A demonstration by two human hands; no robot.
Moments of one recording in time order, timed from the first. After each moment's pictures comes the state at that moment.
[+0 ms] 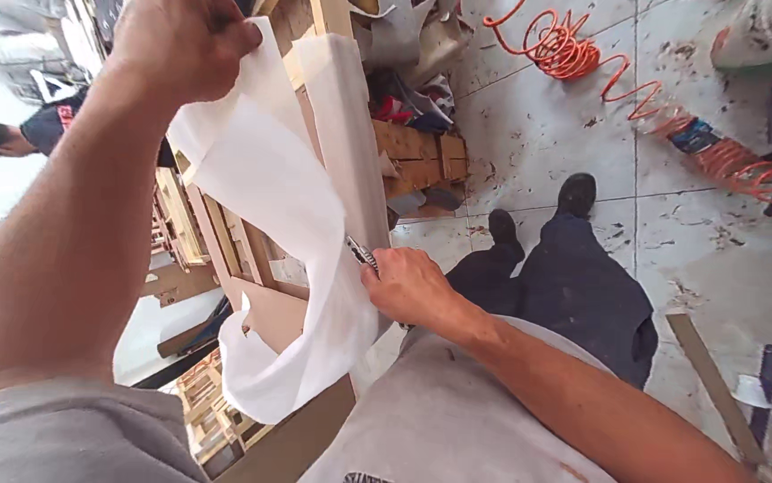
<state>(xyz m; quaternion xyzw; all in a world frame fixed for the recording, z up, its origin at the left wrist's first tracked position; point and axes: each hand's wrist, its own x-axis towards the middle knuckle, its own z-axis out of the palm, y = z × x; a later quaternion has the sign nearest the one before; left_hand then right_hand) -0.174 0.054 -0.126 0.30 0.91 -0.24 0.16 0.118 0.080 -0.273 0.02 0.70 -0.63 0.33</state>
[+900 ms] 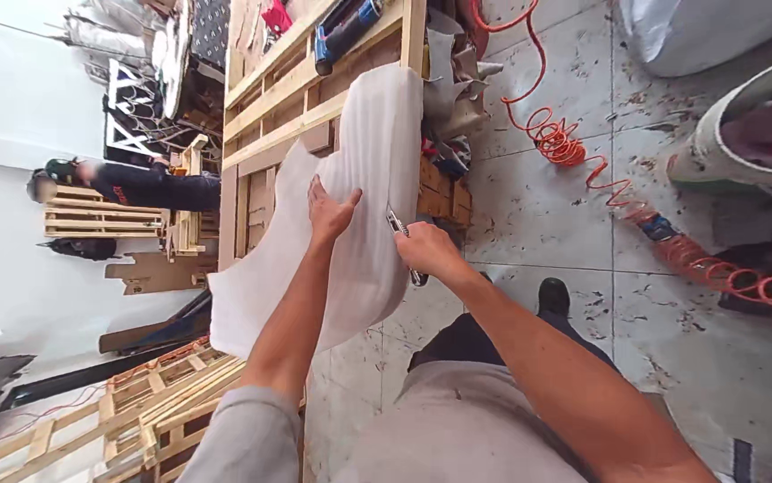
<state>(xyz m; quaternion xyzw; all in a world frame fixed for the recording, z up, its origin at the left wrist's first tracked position) -0.001 -0.148 -0.249 -0.04 0.99 0.11 0.06 0.131 0.047 -0.279 0.11 0.73 -0.61 0.28</state>
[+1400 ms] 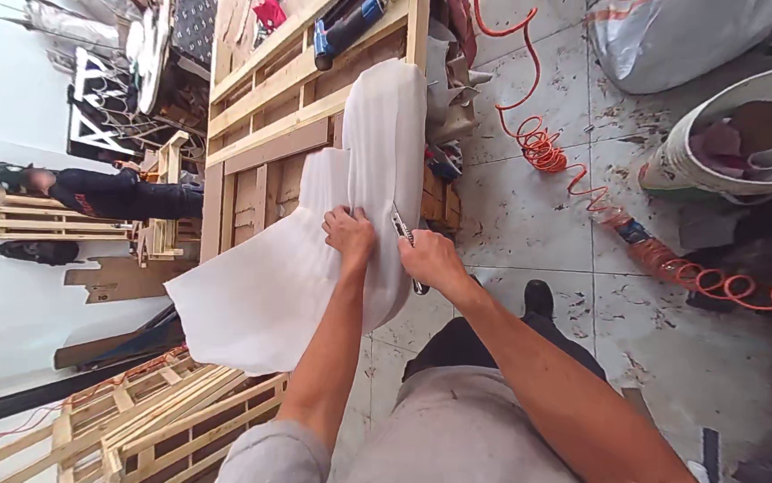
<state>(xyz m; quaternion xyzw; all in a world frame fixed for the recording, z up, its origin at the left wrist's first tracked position) 0.051 -0.113 -0.272 -0.15 0.99 0.05 0.01 0.142 0.026 -0.276 0.14 0.77 -0.57 0.26</state>
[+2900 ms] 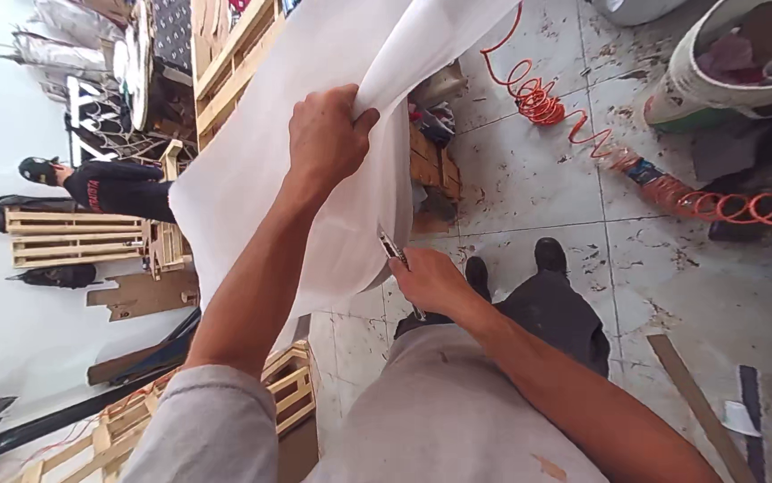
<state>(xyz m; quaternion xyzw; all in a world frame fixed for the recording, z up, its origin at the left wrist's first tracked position) 0.078 -0.047 -0.134 0.27 0.96 -0.08 0.05 0.265 -0.019 -0.261 0.08 0.73 -0.61 0.29</state>
